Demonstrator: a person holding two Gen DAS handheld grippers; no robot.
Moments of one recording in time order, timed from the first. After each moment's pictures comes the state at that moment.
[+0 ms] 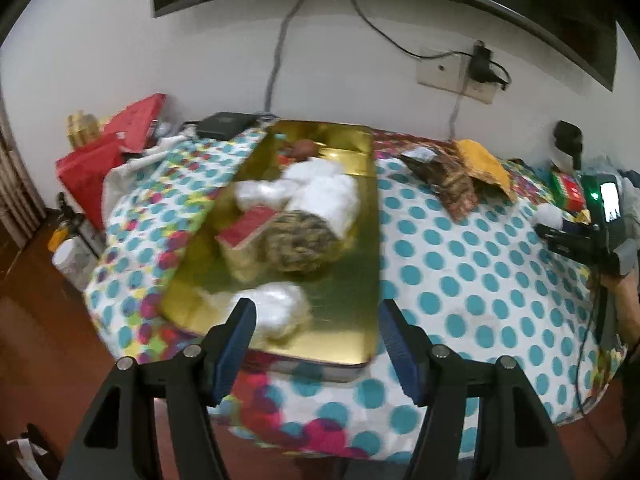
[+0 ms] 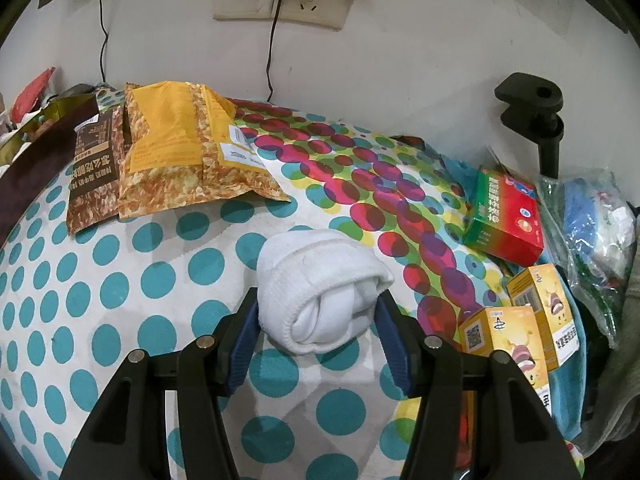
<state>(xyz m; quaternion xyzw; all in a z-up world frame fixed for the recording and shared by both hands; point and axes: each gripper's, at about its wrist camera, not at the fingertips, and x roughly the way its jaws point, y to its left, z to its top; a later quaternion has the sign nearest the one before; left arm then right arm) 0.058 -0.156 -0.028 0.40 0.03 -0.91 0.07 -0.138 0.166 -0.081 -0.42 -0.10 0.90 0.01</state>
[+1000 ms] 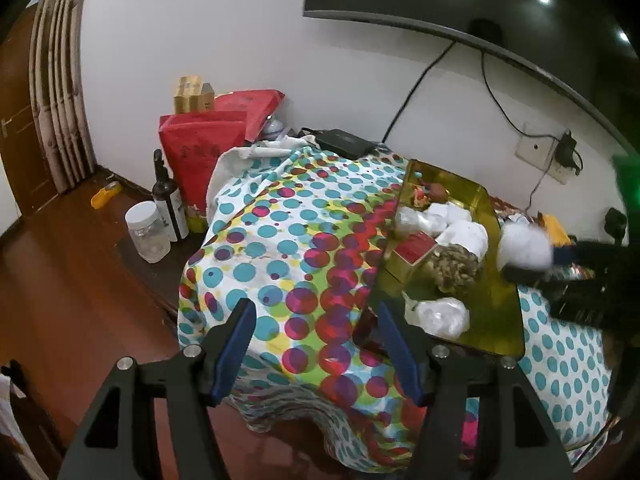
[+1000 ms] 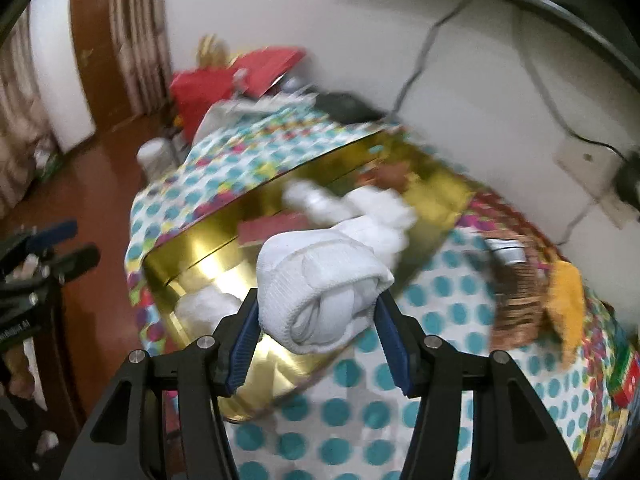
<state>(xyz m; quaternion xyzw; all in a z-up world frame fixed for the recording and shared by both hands) 0.125 -0.289 -0.024 0.34 0.12 -0.92 0.17 -0.035 -0.078 -0.016 -0.40 -0.18 0.84 -0.30</state>
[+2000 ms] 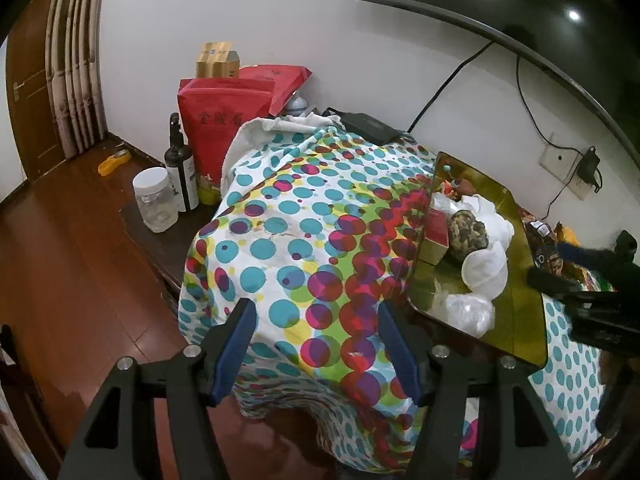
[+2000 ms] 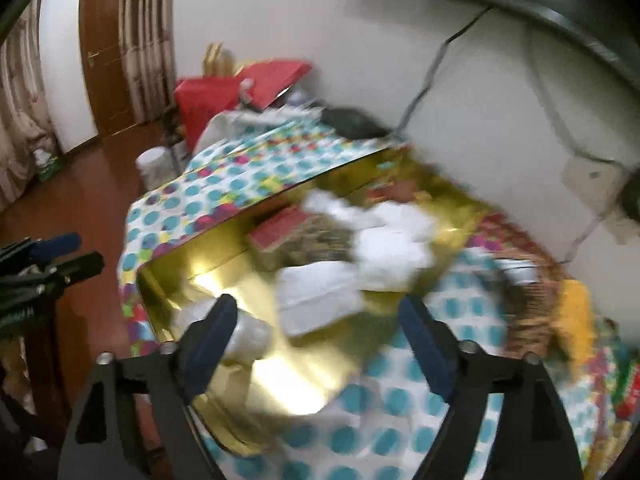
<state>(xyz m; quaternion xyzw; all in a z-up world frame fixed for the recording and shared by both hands) 0.123 -0.309 -0.045 0.36 0.16 -0.90 0.19 -0.039 -0.060 -0.001 -0.34 -0.18 0.87 -0.30</state>
